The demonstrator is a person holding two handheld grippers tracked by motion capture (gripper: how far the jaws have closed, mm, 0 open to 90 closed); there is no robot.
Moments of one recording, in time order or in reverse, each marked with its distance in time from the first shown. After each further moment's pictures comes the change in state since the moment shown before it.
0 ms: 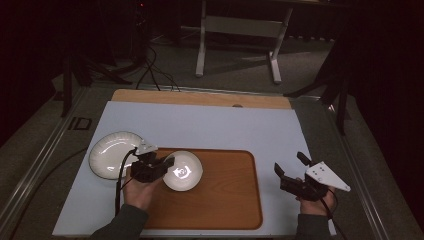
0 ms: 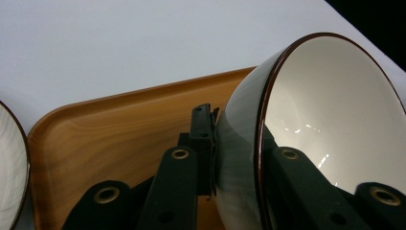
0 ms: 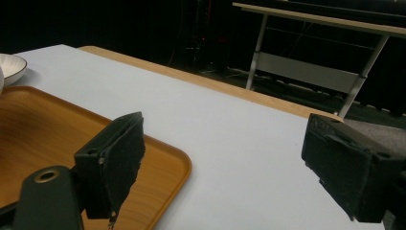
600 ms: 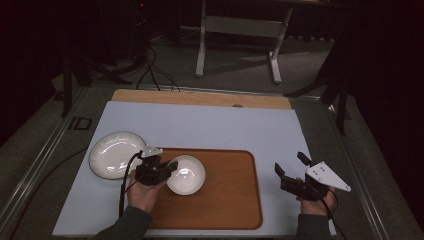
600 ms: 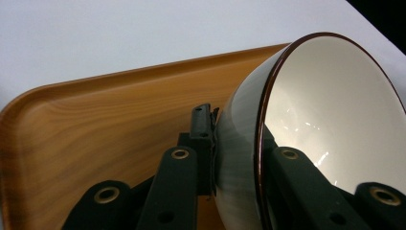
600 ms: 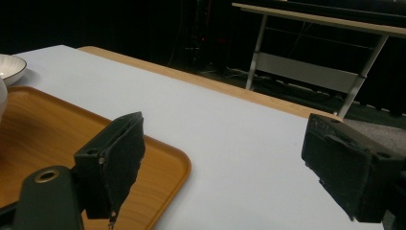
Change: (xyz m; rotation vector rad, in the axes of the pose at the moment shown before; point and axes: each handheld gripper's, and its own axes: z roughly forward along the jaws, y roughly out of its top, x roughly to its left) left arm -0.007 -0.008 0.011 0.044 -0.009 -0.004; right arm -0.001 0.000 -0.001 0.000 0.000 0.002
